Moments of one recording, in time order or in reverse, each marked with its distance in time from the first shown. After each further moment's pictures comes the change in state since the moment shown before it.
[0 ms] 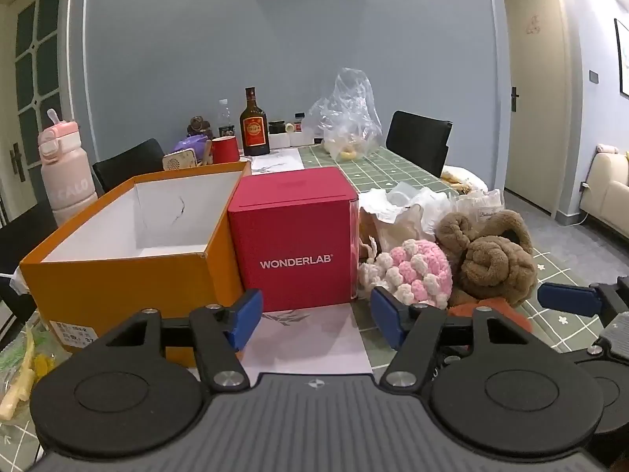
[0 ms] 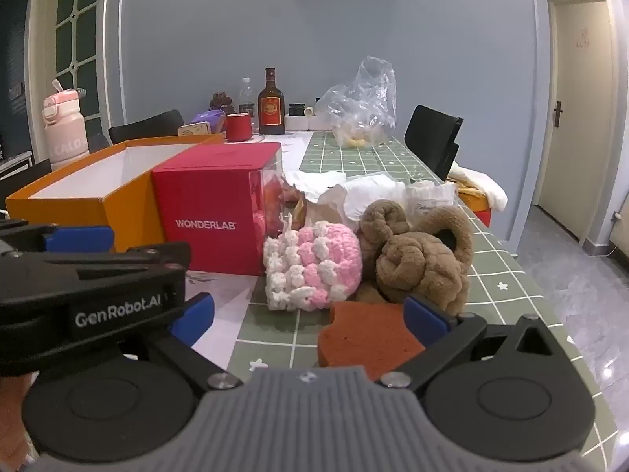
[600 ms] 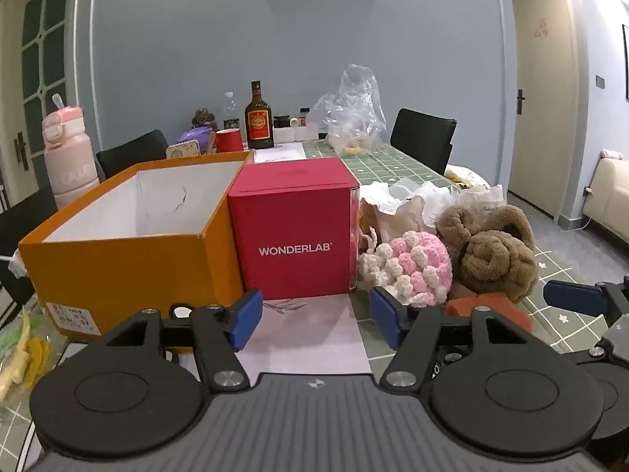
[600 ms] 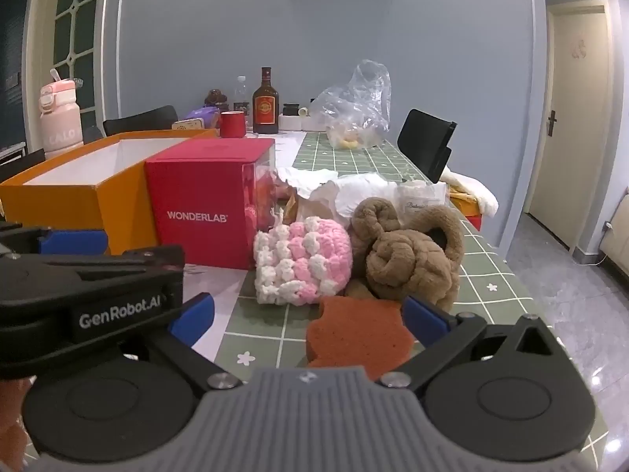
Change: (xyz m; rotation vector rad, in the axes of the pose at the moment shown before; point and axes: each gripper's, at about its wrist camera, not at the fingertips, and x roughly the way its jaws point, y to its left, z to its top) left arm -0.001 -0.005 -0.013 -0.008 -0.055 0.018; right arm 0.000 0.000 -0.007 -0.024 -0.007 -0.029
